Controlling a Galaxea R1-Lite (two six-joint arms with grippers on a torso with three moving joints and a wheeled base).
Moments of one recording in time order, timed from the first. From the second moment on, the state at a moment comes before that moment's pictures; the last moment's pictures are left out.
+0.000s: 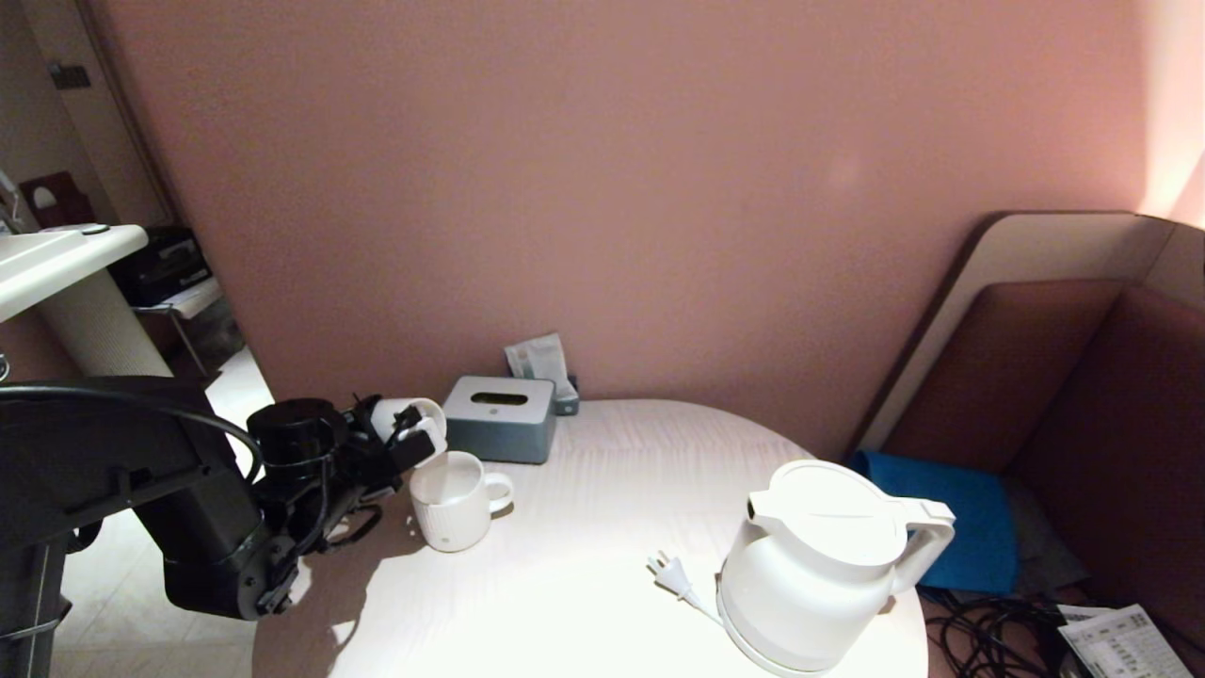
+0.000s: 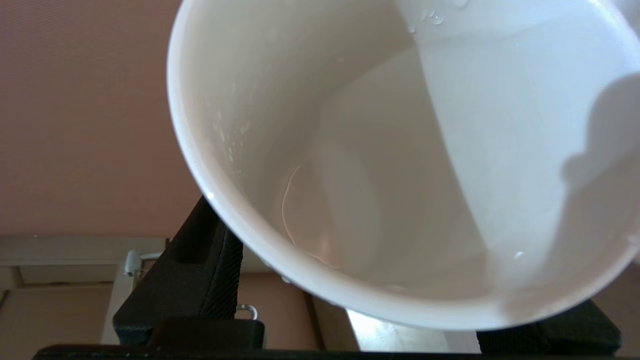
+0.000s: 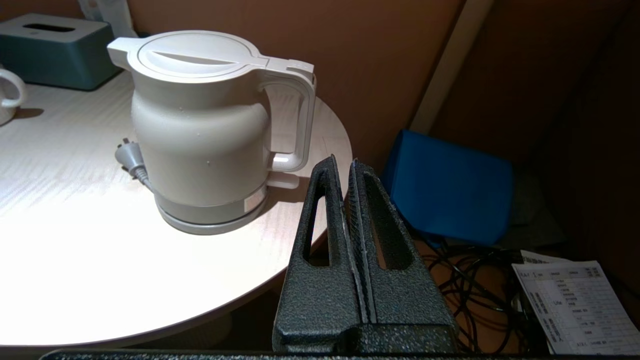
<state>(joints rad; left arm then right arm) -0.13 2.22 -0.69 -1.34 0.11 1.16 0.00 0.00 0.00 0.00 0.01 -0.03</state>
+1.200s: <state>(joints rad) -0.14 2.25 -0.73 -1.38 0.13 1.26 0.00 0.00 0.00 0.00 0.01 -0.03</state>
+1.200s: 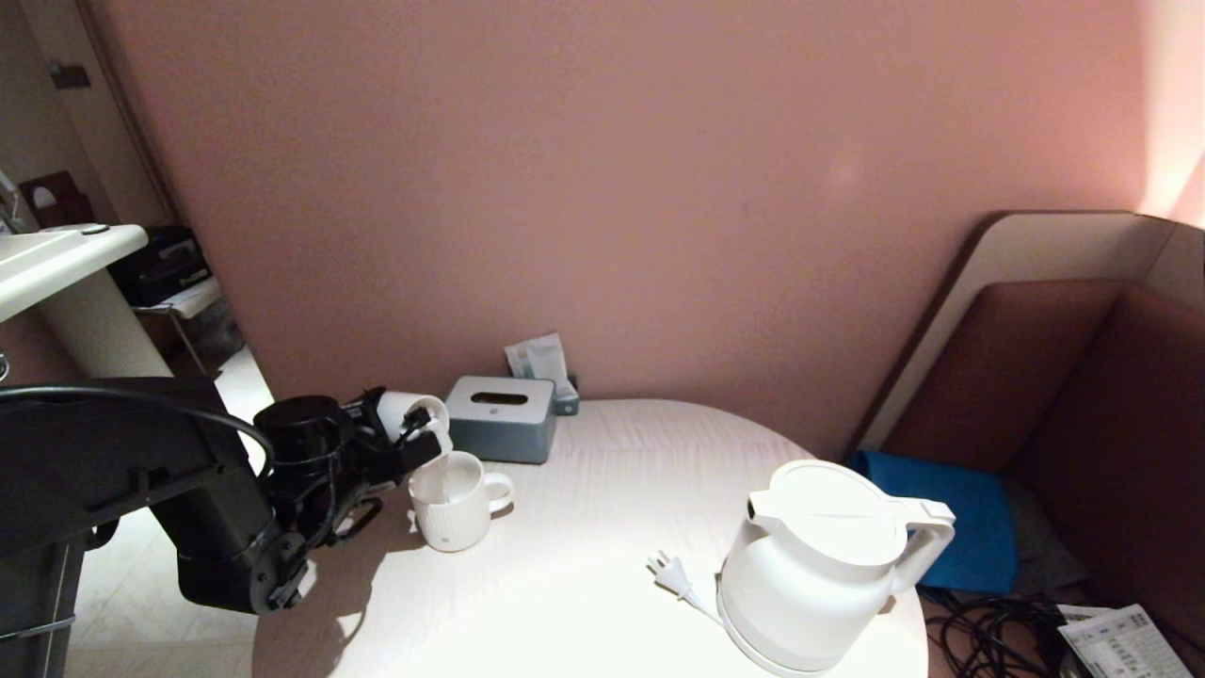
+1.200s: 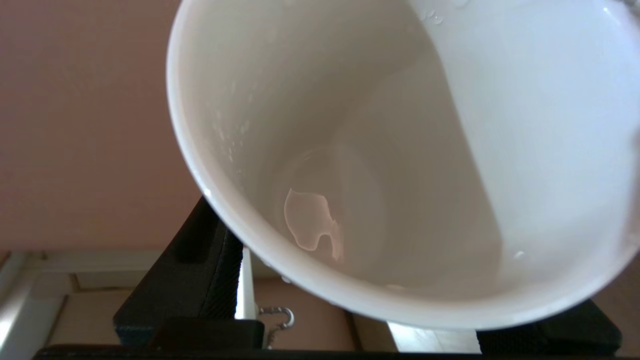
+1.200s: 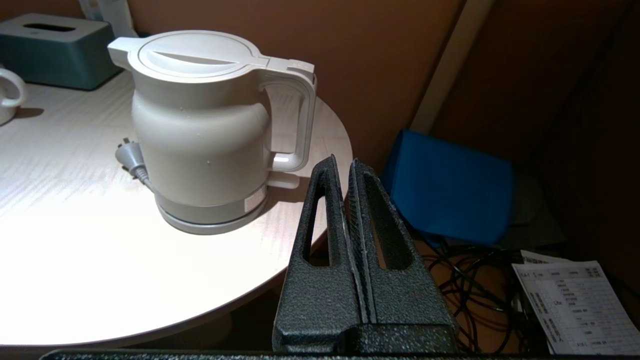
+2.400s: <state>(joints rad) -0.16 2.23 -0.75 -1.42 0.18 1.35 0.00 0.00 0.00 0.00 0.01 -0.03</state>
